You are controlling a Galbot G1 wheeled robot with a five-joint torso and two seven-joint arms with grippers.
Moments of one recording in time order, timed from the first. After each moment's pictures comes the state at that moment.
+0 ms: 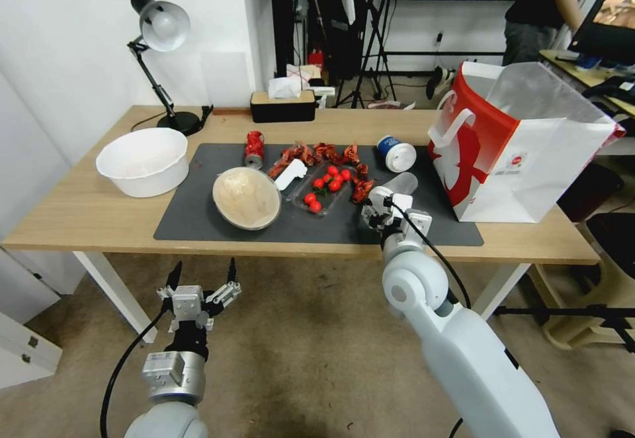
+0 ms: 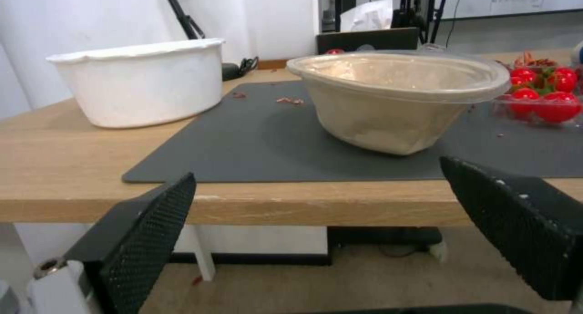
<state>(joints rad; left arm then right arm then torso) 1.72 -1.40 -0.48 -2.14 -0.11 -0.08 -0.20 -0.95 1.21 0.08 1.99 0.72 -0.47 0.71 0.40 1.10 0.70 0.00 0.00</state>
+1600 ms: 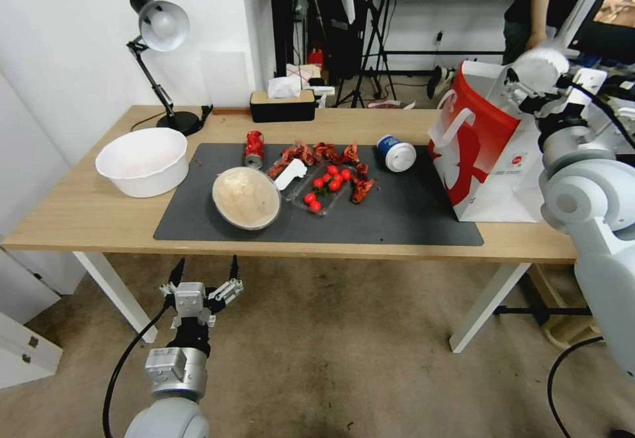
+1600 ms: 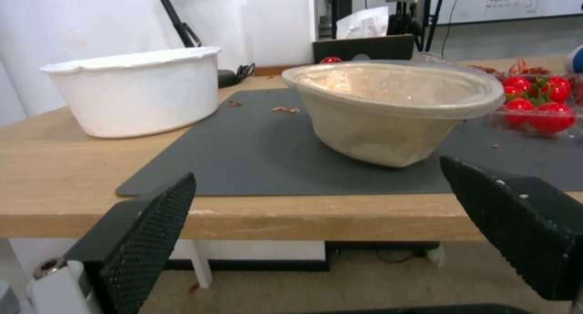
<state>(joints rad) 1.71 -1.39 -0.47 -2.15 -0.12 -0.07 -0.20 -0.77 0.87 0.51 1.95 0.86 -0.38 0.51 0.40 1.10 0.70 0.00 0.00</state>
